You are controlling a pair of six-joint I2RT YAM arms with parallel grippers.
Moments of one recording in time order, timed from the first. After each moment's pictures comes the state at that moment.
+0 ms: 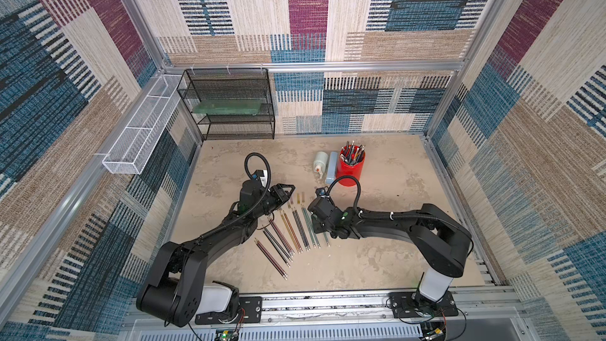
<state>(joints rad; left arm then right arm) -0.32 1.36 0.57 0.39 0.40 -0.97 0.95 1.75 1.01 -0.24 0.29 0.62</state>
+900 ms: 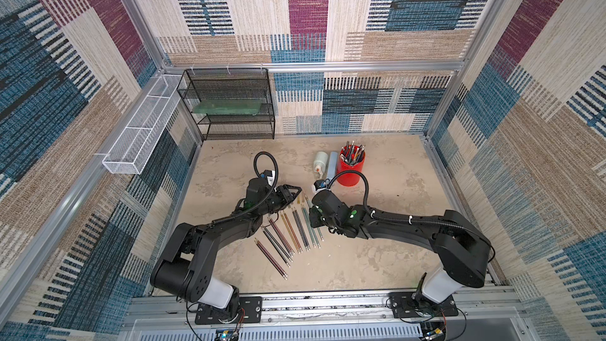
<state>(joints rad) -0.34 1.51 0.61 0.47 0.50 -0.98 0.96 1.64 1.02 -0.17 0.20 0.62</state>
